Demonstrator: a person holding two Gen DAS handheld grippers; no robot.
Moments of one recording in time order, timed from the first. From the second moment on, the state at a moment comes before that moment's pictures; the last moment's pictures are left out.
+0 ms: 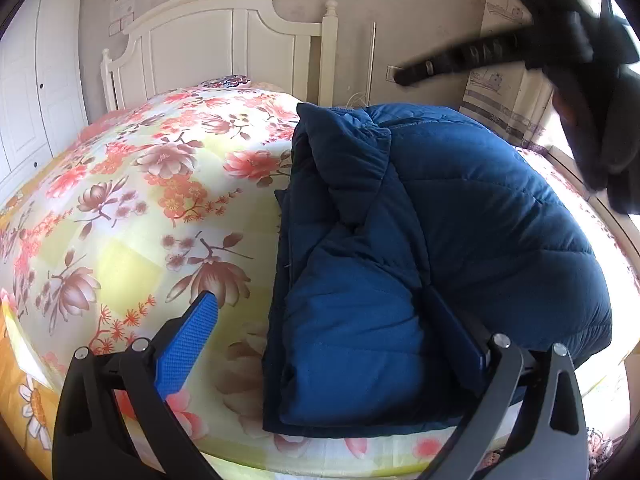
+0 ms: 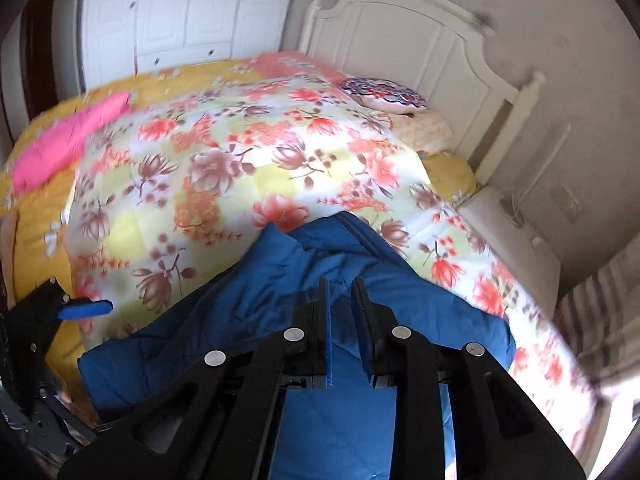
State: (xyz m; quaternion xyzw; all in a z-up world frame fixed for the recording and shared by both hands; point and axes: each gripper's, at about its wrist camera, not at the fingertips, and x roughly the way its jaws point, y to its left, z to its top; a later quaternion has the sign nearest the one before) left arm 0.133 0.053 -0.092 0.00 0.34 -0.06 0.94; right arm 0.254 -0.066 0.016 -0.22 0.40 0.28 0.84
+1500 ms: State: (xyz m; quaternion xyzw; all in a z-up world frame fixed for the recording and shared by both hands) left arm 0.288 0.044 -0.073 -0.06 0.38 -0.04 0.92; right arm 0.057 -0.121 -0.038 -0.18 0.31 0.34 0.87
